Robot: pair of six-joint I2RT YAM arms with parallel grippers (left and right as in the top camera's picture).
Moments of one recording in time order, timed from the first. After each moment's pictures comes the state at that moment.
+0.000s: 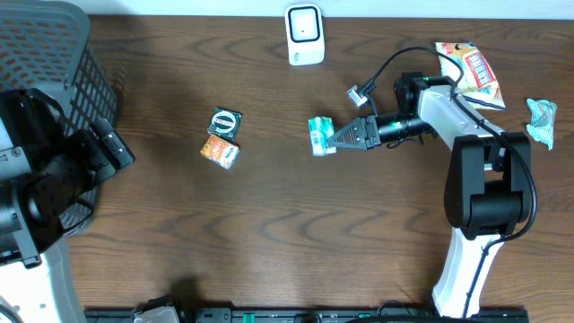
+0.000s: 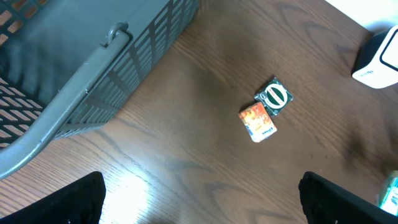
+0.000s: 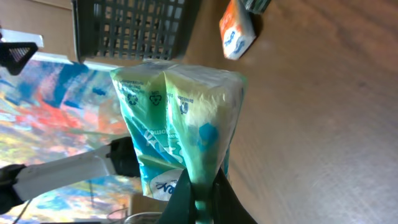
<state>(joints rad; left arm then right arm) 0.27 1.20 1.74 -1.50 0.01 -0.30 0.09 2.15 1.51 -1.14 -1.29 -0.53</state>
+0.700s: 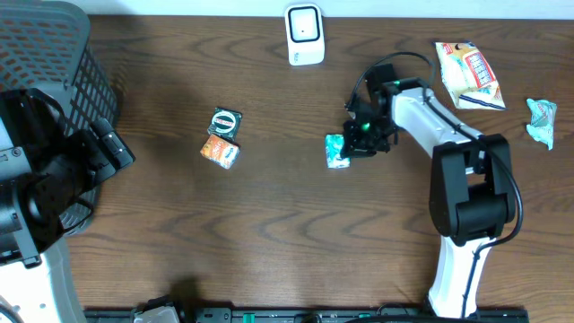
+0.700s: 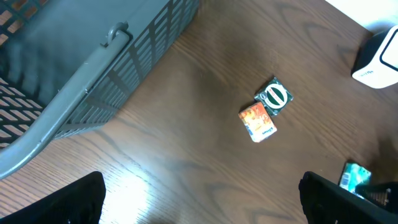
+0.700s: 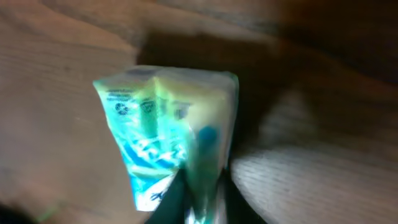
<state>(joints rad) 0.27 1.20 1.74 -1.50 0.01 -0.30 0.24 2.14 1.52 -0.94 -0.40 0.16</state>
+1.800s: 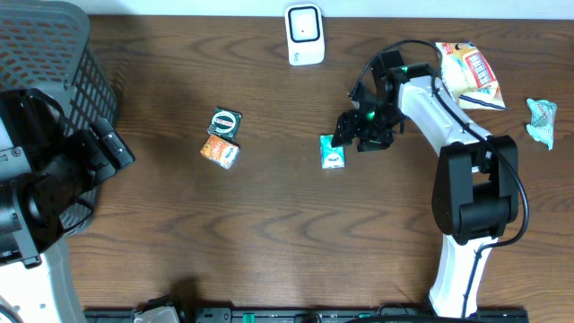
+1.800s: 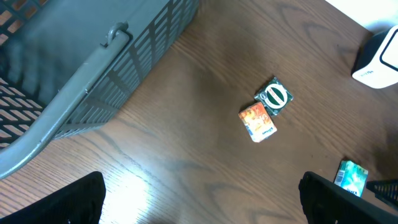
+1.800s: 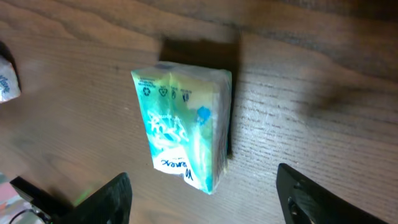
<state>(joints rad) 0.27 1.20 1.74 -1.50 0.01 -0.30 0.21 2.14 1.63 -1.07 -0.48 0.15</state>
